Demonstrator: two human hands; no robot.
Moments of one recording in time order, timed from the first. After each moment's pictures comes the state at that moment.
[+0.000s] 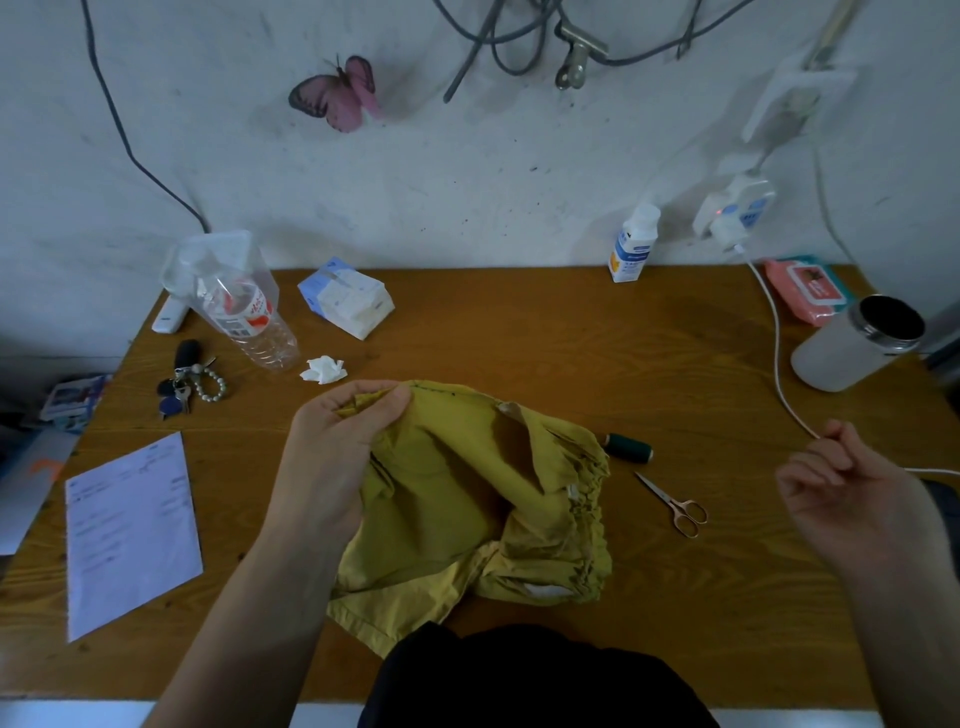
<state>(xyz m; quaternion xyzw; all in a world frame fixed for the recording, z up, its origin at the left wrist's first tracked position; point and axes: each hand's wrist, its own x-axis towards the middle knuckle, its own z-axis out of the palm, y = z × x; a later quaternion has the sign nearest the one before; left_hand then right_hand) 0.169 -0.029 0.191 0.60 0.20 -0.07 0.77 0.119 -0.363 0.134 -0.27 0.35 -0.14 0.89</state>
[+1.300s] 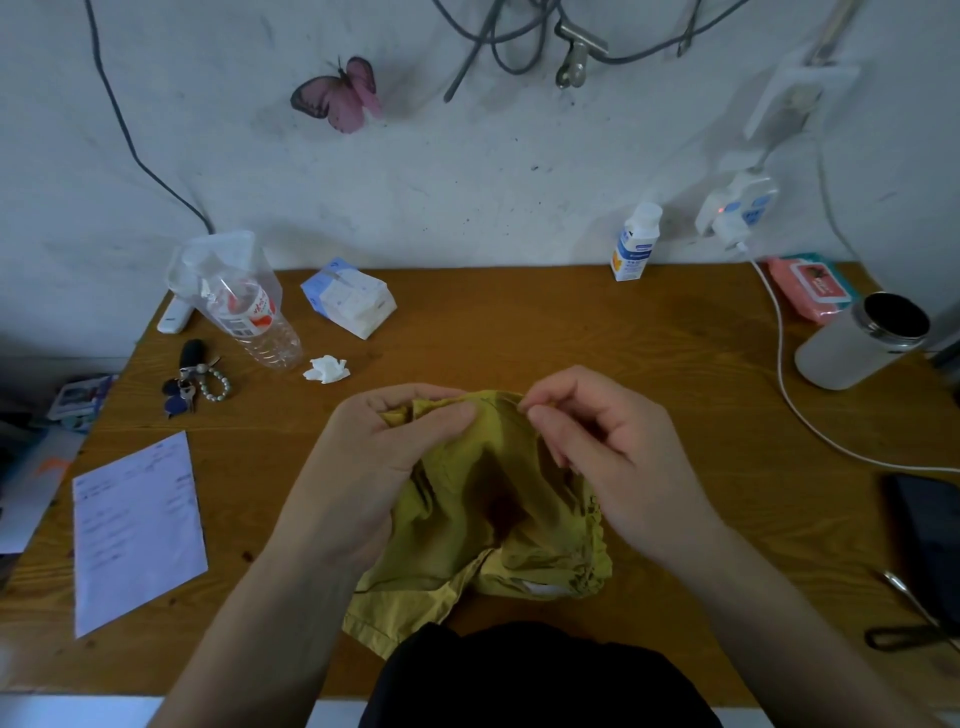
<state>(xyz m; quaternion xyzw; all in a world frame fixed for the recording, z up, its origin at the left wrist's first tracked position) 0.150 -0.047 0.221 0.62 0.10 -0.18 0.76 0.138 -0.223 0.195 -0.80 -0.14 -0.04 0.58</state>
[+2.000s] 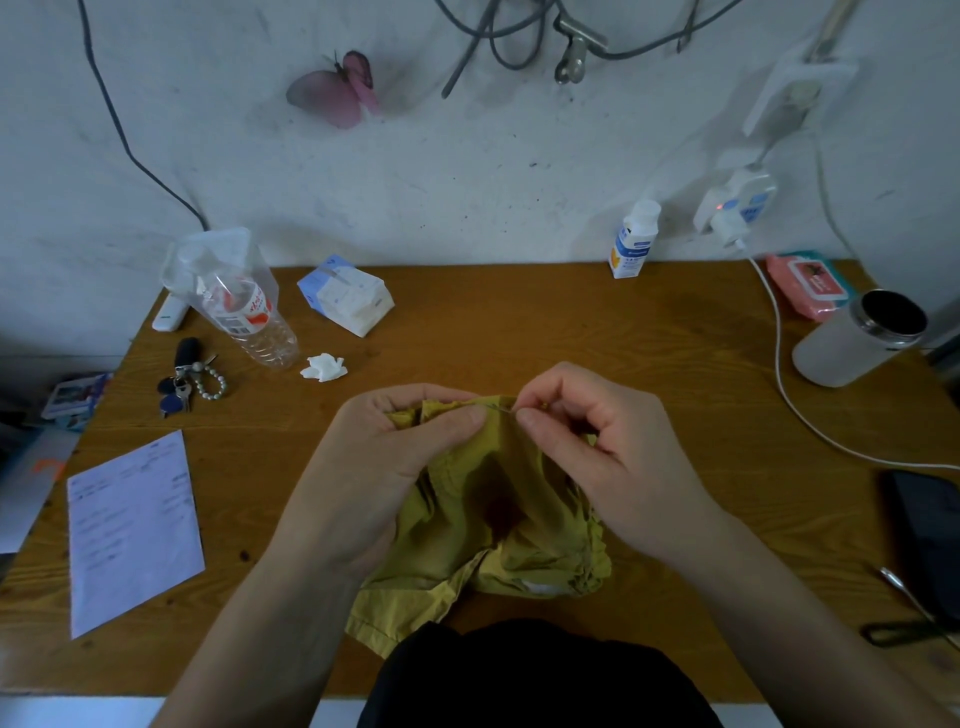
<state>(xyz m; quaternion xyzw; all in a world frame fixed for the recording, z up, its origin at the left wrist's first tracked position) 0.147 -0.049 0.225 0.62 0.08 -0.20 0.75 0.141 -0.222 0.201 -0.84 -0.17 -0.05 0.52</state>
